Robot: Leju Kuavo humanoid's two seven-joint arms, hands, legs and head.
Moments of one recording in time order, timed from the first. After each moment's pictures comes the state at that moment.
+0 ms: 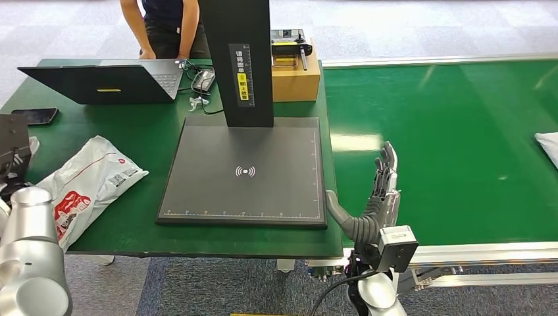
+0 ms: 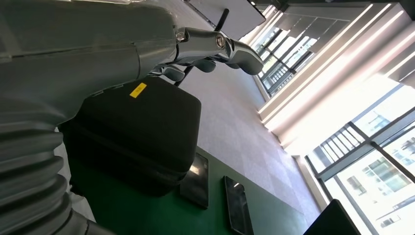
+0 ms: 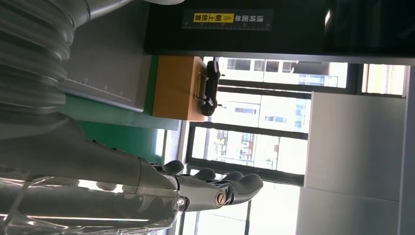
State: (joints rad) left arm -0.74 0.14 0.69 -0.58 -1.13 0.70 -0.26; right arm -0.09 0.07 0.32 -1.62 0.08 -0.48 -0.64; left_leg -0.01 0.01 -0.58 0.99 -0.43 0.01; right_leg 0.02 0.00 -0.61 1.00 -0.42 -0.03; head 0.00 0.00
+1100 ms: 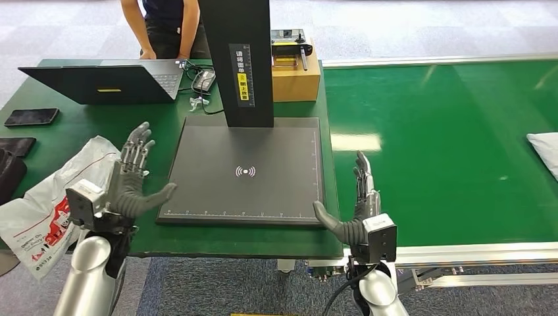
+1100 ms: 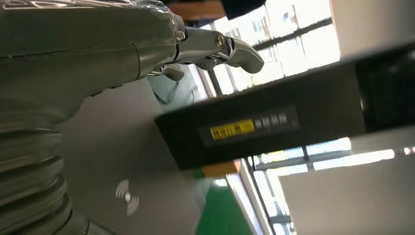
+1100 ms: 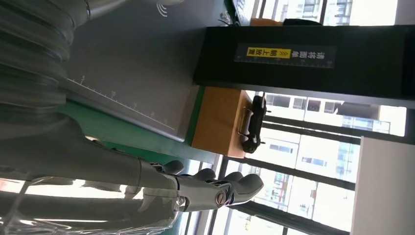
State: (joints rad) left arm -0.21 0.01 -0.02 -1.28 -0.21 -0.13 -0.49; right arm -0.10 0.05 0.29 -1.51 0.12 -0.31 -0.55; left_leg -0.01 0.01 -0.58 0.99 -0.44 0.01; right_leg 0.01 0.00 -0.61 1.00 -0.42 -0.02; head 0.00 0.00
